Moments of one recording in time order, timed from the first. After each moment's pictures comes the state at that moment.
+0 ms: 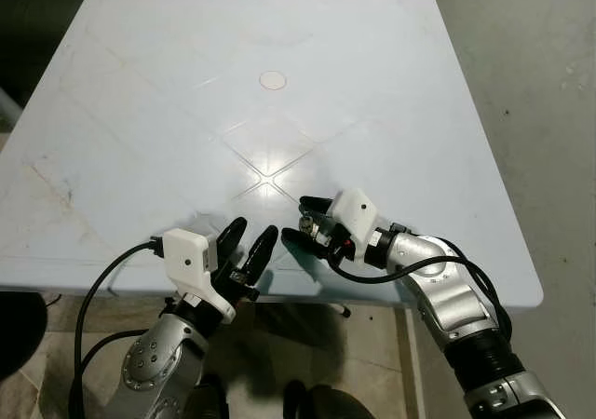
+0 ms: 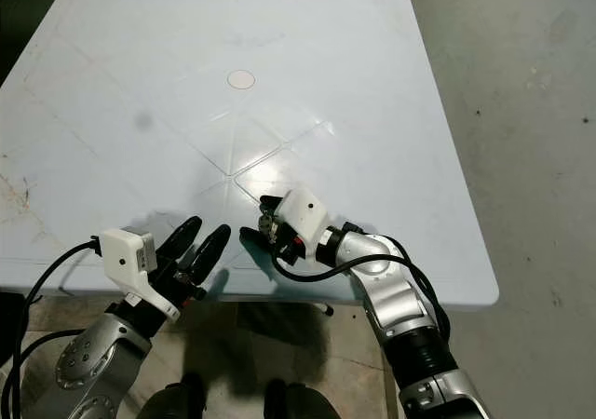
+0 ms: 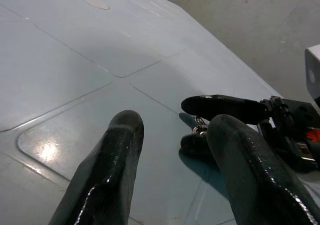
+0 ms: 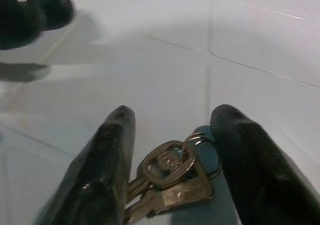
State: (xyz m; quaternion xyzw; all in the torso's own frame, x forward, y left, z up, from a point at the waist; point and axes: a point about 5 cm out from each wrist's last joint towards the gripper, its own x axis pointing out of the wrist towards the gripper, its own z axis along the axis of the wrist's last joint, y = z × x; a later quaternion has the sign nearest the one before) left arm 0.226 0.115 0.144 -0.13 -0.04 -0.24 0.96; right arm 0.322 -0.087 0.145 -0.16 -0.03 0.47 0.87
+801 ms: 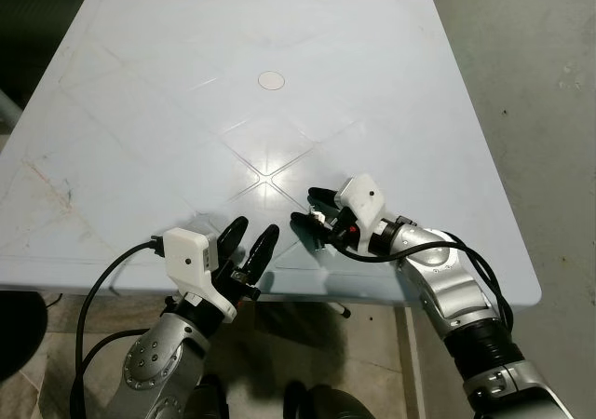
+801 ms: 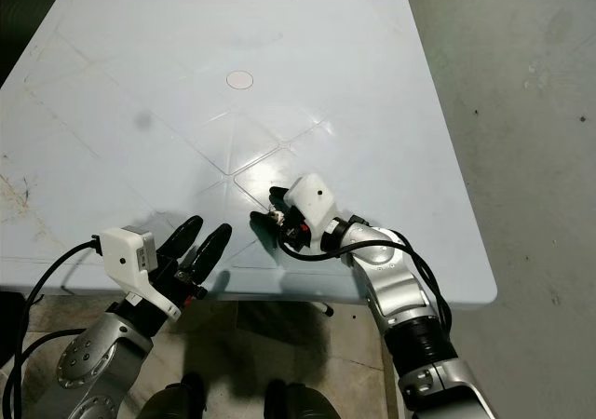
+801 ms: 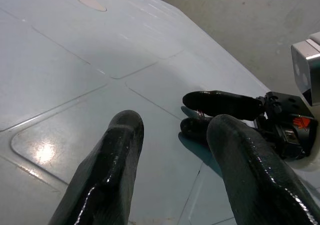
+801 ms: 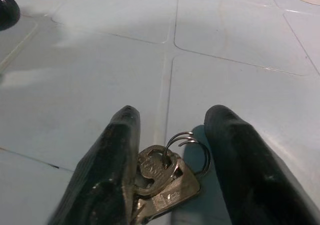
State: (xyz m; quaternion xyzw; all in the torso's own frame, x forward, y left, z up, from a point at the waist) left arm 0.227 0.114 0.145 -0.14 -0.04 -0.24 0.96; right arm 0.332 -0.095 0.148 -0.14 -0.02 0.45 0.88
